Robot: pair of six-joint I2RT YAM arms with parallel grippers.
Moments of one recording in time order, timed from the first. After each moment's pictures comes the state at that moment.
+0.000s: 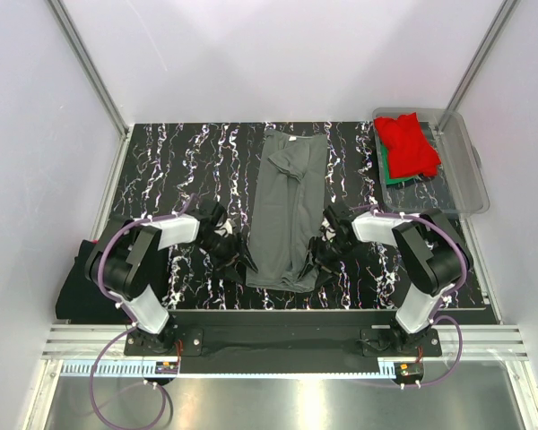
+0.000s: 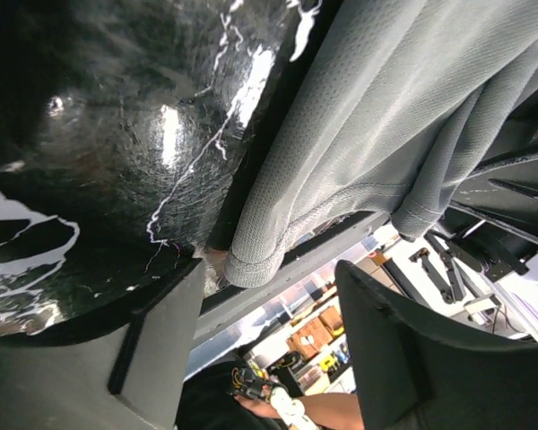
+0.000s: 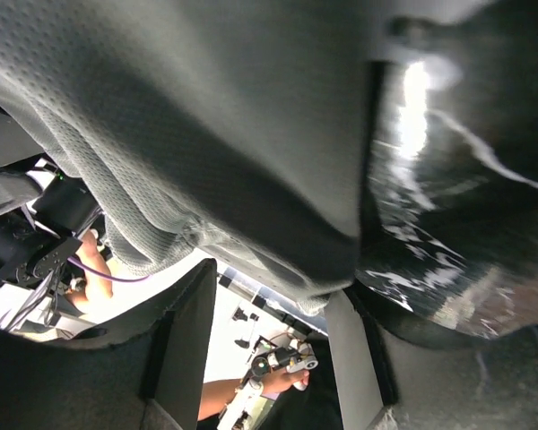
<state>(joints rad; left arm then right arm) -0.38 1.68 0.78 -0.52 0.70 -0.71 0.48 1.74 0.84 -0.54 -0.66 0.76</state>
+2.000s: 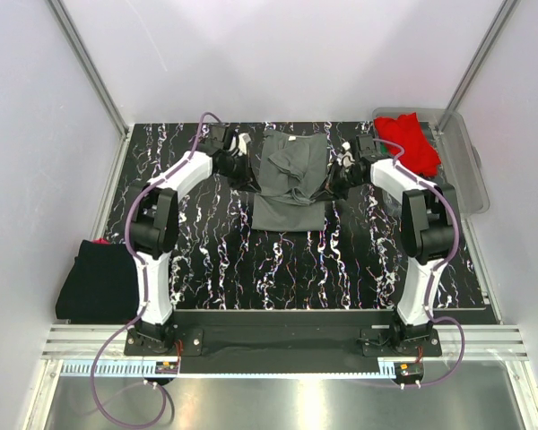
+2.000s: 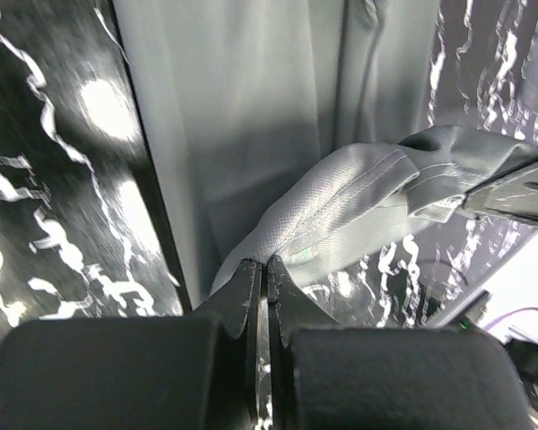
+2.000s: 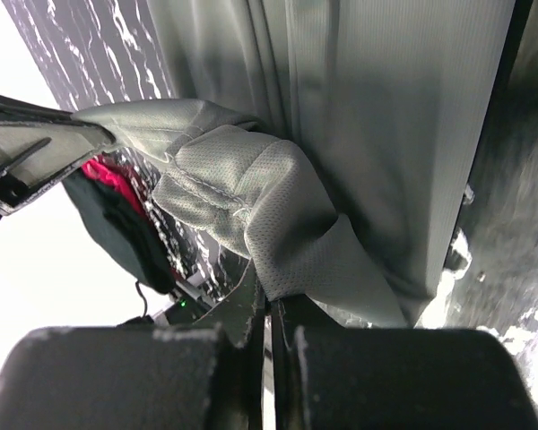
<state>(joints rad) -0.31 2.07 1.65 -0.58 0.51 -0.43 0.20 1.98 1.43 -0.52 -0.65 0.64</state>
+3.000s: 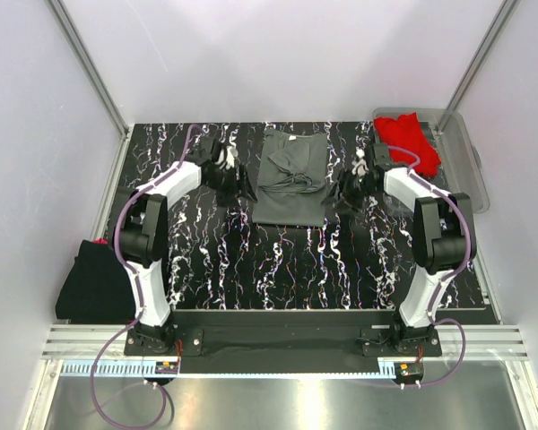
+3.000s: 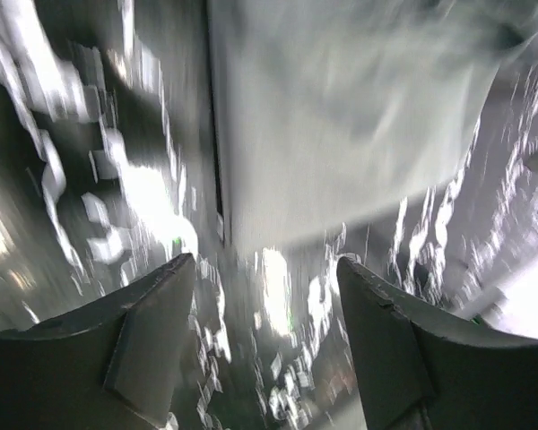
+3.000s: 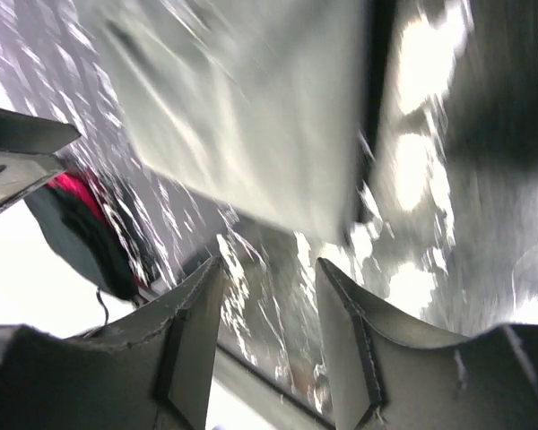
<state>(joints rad) -0.28 1.98 1.51 -0.57 0.47 -0.42 0.14 1.89 1.34 -0.52 -0.58 0.53</state>
